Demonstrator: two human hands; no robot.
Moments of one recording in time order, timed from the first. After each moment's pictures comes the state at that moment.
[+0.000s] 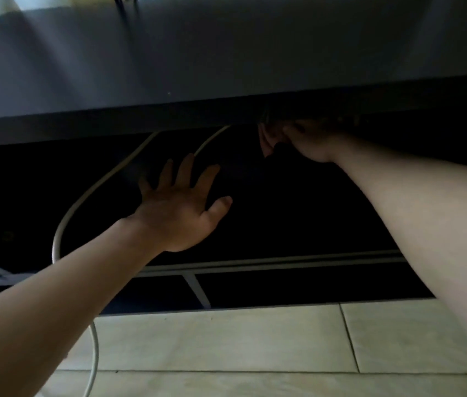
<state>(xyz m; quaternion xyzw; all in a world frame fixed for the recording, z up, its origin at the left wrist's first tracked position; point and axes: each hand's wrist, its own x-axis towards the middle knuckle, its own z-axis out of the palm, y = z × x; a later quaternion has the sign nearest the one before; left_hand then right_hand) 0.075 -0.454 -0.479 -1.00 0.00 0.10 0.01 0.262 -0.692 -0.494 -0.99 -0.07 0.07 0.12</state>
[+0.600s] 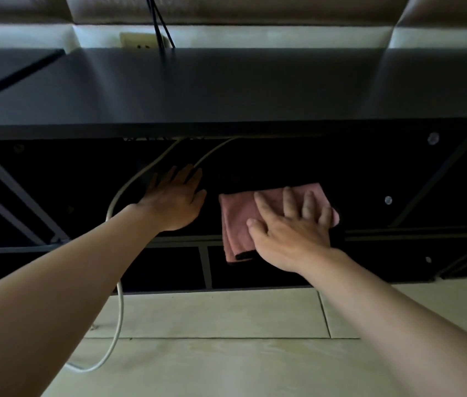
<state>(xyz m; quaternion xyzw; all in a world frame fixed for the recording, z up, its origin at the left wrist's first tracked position) 0.051 -0.419 -0.472 -1.00 -0.01 0.06 -0.04 0.015 -0.654 -0.473 -0.99 -0.08 0.10 0.04</state>
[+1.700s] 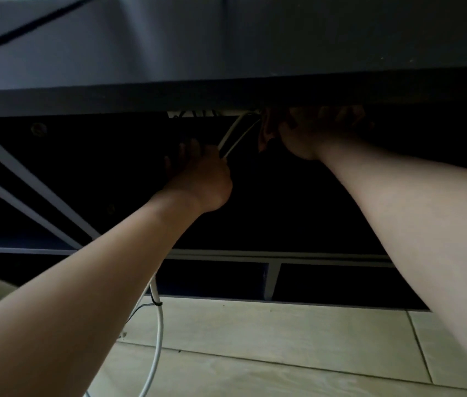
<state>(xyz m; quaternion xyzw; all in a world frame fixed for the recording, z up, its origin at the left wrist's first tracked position) 0.095 -0.363 -0.484 -0.98 -0.15 0.04 -0.10 0.216 -0.543 -0.477 -0.99 -0.03 0.07 0.08</state>
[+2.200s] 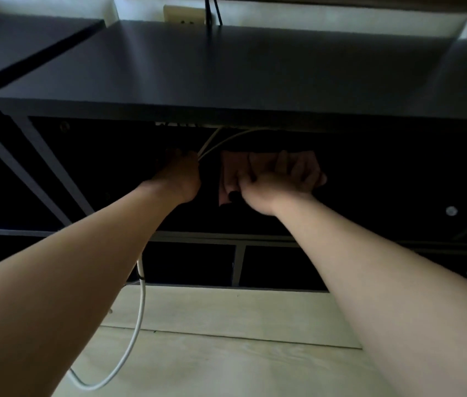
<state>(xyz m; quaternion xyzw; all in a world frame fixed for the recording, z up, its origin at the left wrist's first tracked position) 0.085 -0.361 -0.475 -0.99 -0.14 0.04 -0.09 0.093 -0.545 -0.467 -0.99 -0.05 0.10 0.04</state>
